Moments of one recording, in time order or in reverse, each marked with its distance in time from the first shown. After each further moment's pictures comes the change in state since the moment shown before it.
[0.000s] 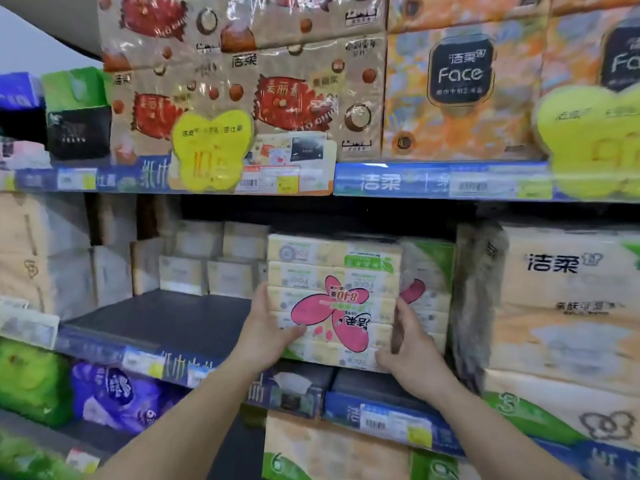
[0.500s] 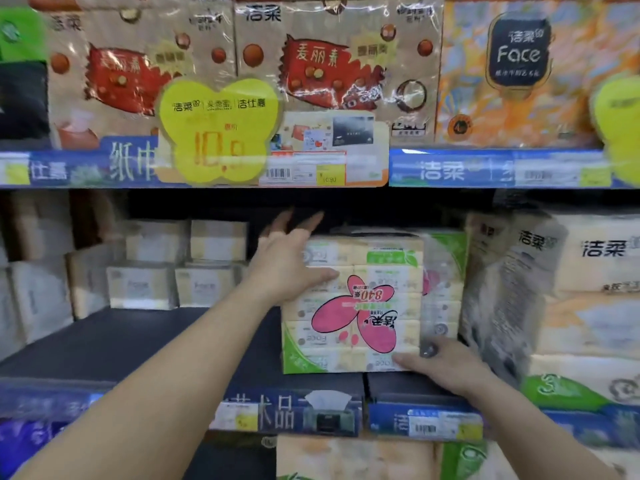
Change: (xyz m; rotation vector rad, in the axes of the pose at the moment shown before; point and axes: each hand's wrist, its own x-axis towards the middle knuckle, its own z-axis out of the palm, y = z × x) left_hand 0.093 0.055 -0.043 0.516 -0.091 0.414; right_hand 0.007 -0.001 0.021 -0.454 0.122 0.508
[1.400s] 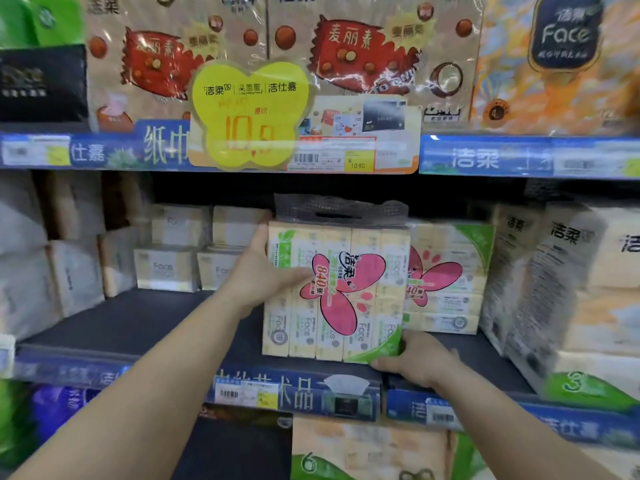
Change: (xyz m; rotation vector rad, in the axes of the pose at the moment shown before) left_hand -0.037 -0.053 -0.015 -0.595 -0.037 -0.310; right_hand -0.009 -0.052 0.036 -0.153 -0.172 -0.018
